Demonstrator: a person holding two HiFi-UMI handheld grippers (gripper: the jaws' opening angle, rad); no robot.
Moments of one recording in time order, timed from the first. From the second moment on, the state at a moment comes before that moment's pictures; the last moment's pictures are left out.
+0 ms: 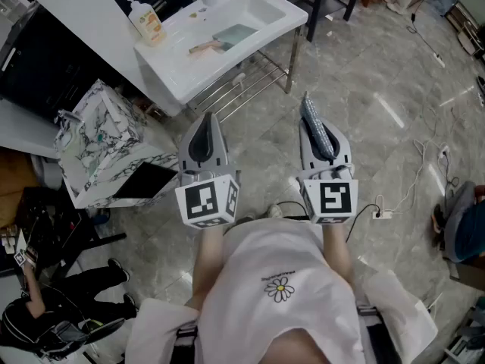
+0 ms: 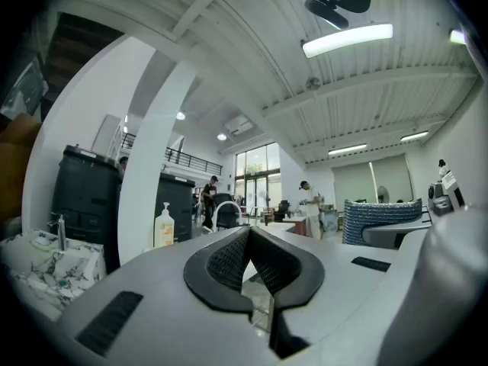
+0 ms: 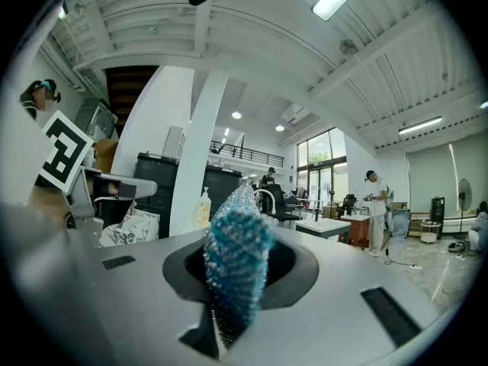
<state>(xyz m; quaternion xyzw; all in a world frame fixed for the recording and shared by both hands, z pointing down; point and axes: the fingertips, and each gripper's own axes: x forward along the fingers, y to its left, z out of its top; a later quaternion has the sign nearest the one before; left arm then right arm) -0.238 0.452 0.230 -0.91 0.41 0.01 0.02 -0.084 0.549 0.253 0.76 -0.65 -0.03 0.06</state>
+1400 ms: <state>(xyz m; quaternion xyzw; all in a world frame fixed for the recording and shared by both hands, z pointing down) -0.166 0.261 0.262 -0.90 0.44 0.02 0.02 -0.003 0.357 0.303 0.71 -0.70 -0.01 0.04</state>
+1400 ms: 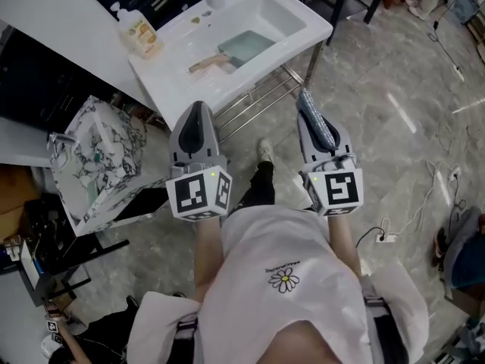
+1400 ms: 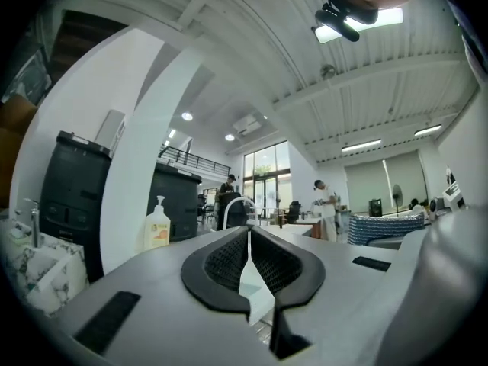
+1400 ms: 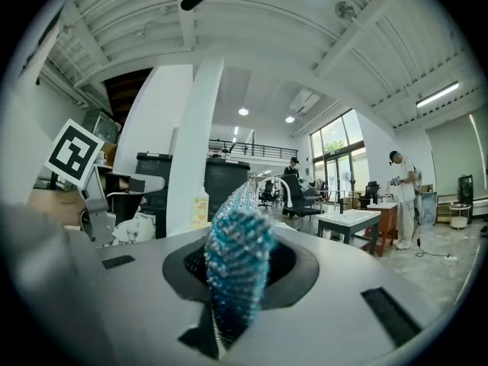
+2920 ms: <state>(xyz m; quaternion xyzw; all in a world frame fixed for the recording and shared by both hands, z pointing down) -0.063 -0.083 0.266 -0.85 0.53 -0.05 -0.01 0.114 -0.036 0.270 0.59 -0.81 0.02 0.07</state>
